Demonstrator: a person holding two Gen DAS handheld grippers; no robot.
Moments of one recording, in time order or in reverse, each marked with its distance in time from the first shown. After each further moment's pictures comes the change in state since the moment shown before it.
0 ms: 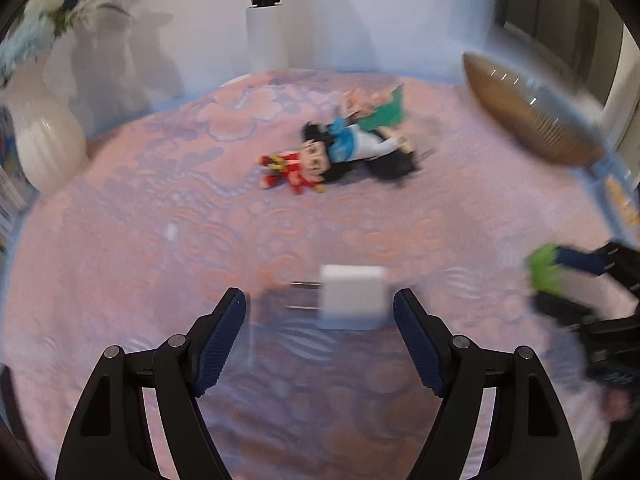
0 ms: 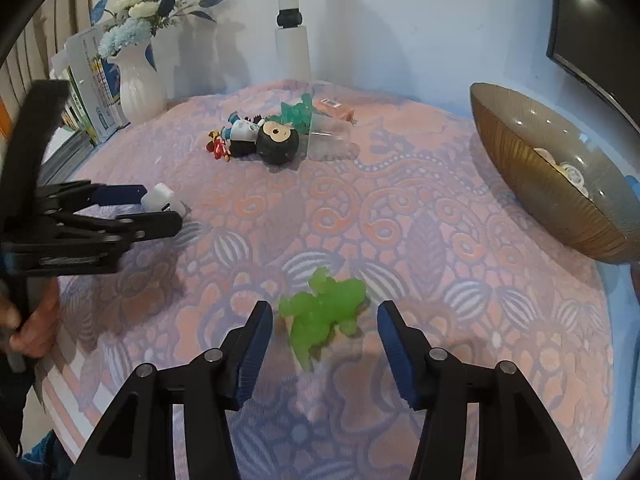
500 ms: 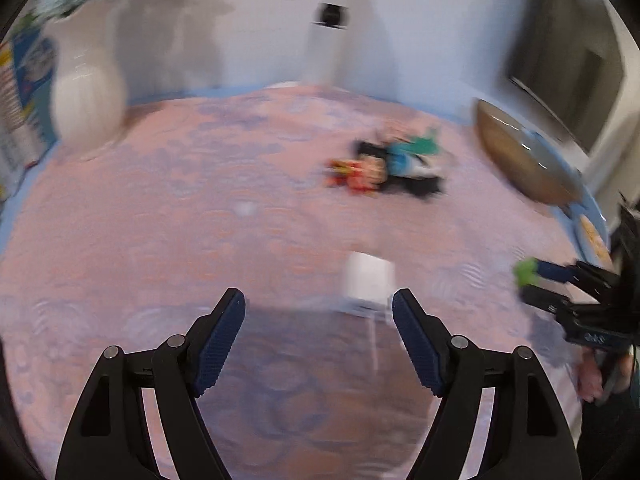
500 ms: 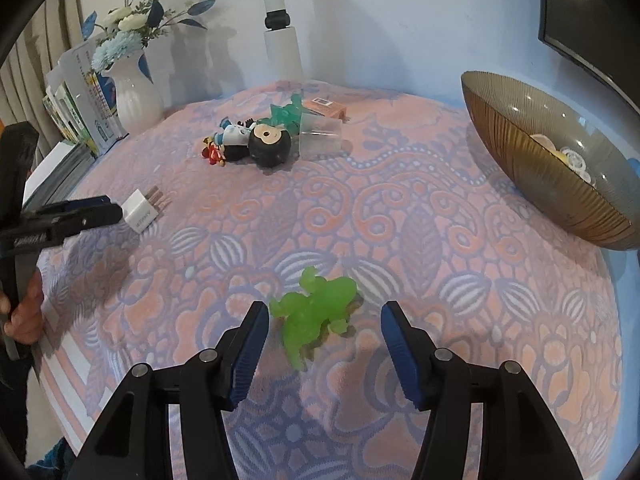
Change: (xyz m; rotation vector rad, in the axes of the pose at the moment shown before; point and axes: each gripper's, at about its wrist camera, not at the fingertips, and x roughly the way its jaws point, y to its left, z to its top) left arm -0.027 0.053 -0.023 -0.117 -0.053 -0.160; right arm -0.001 -0.010 0.001 0.049 0.016 0.040
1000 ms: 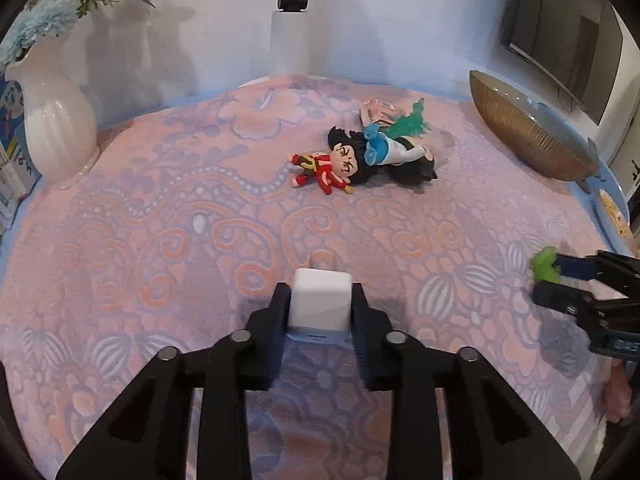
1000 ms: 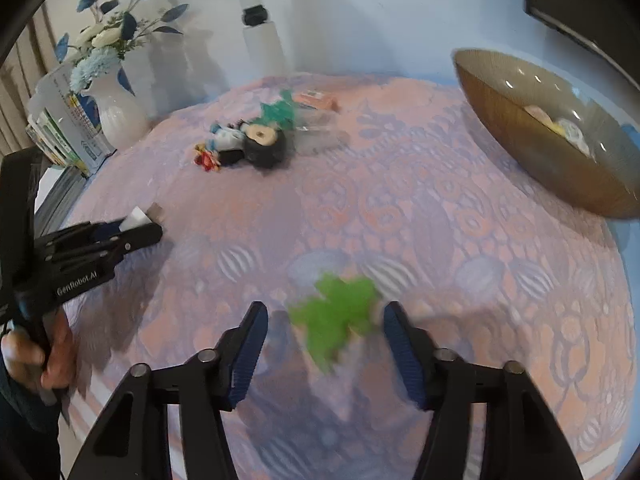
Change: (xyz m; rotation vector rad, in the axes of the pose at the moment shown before) left arm 0.025 -0.028 0.005 0.060 0.012 0.086; right arm 0.008 0.014 0.011 0.095 0.036 -0.001
